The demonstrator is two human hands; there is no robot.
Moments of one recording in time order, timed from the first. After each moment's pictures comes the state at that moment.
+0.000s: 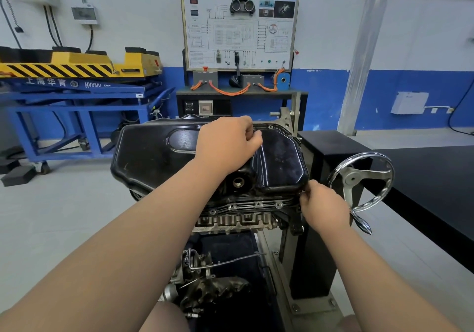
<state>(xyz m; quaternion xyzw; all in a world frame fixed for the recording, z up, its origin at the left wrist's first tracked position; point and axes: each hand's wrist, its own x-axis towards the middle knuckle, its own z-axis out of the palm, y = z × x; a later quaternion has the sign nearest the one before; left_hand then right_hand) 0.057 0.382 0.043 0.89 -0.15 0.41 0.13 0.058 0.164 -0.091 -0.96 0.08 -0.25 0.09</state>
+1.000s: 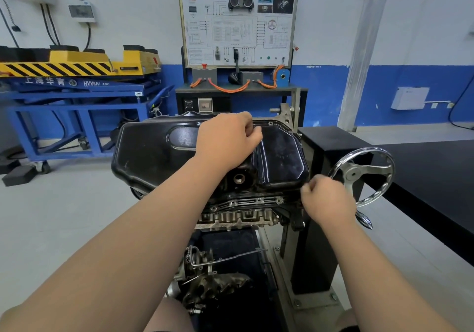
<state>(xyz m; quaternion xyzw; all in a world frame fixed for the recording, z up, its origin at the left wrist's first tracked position) 0.056 0.381 0.043 0.89 -0.15 0.41 0.14 0.039 0.175 -0.067 -0.94 0.14 -0.25 0.17</state>
